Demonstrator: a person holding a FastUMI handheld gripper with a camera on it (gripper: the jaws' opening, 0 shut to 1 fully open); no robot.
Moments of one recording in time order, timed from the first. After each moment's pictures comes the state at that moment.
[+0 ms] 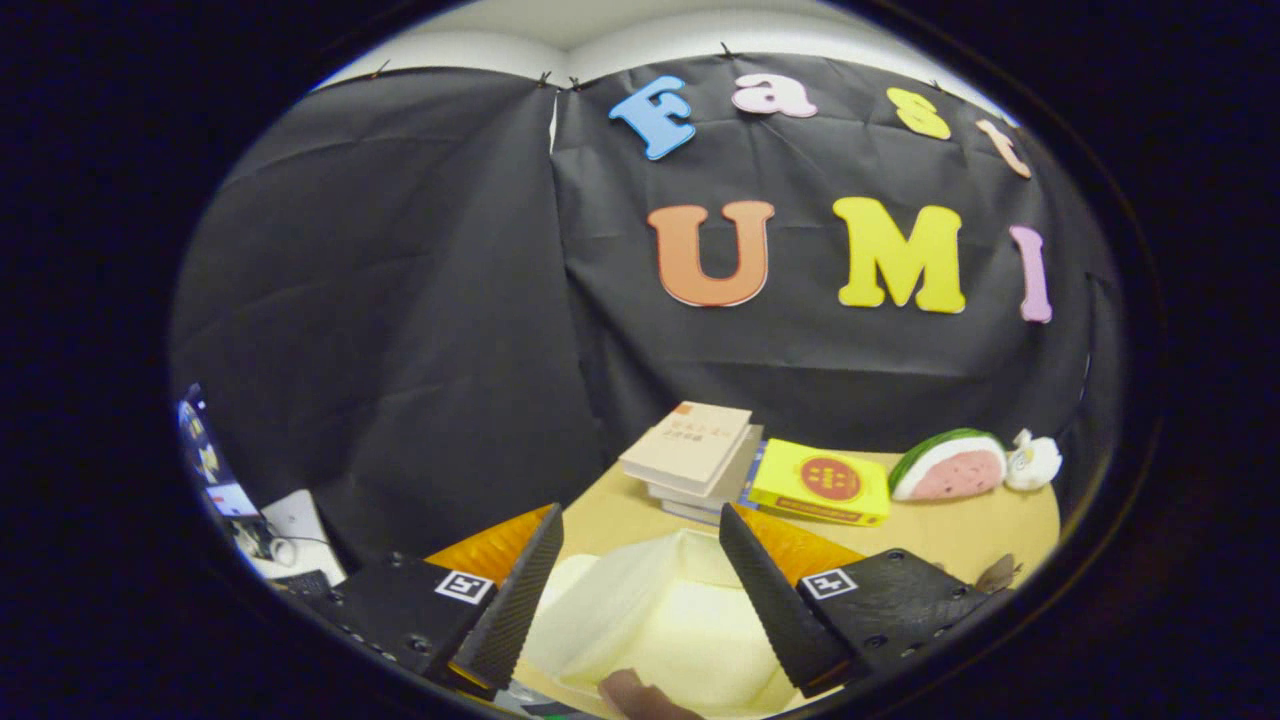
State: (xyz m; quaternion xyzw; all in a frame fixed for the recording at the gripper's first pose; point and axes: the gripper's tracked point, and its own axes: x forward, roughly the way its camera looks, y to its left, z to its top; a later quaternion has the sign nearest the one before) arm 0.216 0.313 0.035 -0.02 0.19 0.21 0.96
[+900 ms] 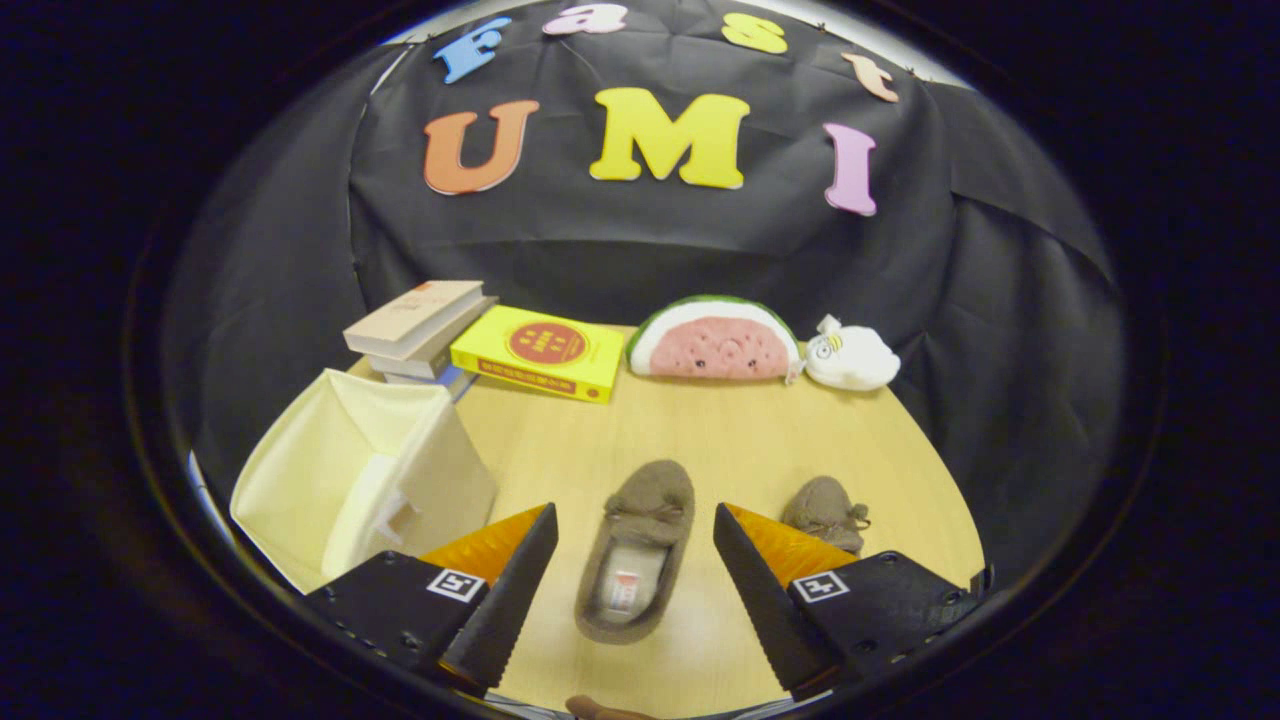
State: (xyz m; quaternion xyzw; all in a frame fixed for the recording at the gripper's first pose) arm 0.238 -0.018 -0.125 -0.03 0.35 -0.02 0.94
